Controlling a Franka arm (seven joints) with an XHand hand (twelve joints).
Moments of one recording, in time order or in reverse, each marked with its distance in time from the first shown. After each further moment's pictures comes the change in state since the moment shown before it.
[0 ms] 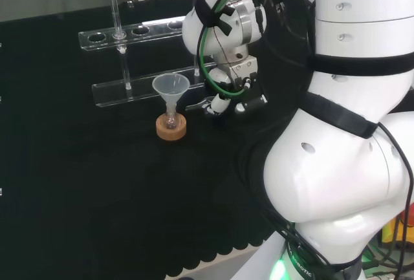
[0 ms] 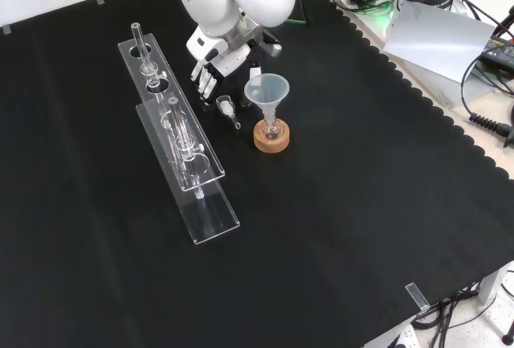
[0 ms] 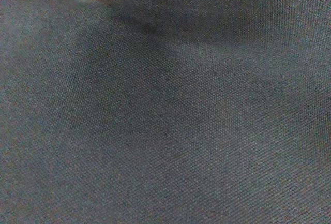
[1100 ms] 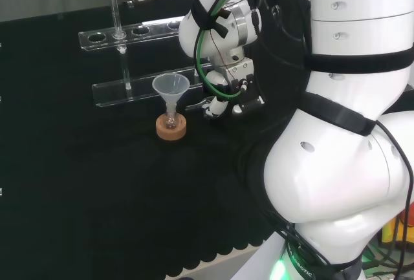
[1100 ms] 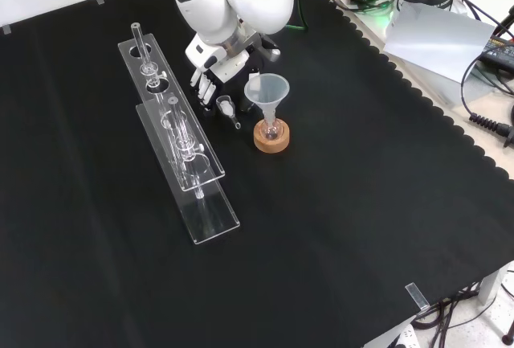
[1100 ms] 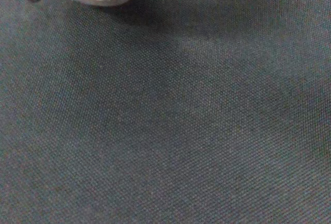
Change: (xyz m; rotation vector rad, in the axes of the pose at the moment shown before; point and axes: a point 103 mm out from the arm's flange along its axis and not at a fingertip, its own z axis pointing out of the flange) arm 0.004 0.008 0.007 0.019 -0.012 0.000
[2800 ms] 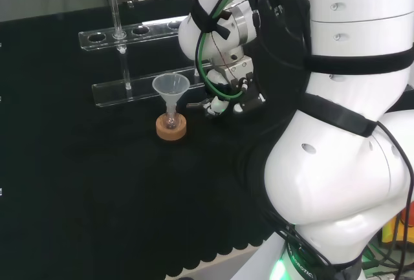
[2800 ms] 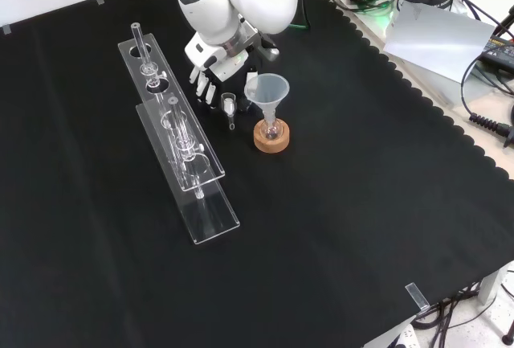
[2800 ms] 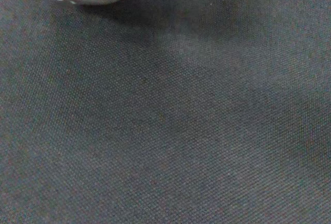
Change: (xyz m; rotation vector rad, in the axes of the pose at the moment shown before) arm -0.006 0.000 -0.005 -0.012 -0.064 0.029
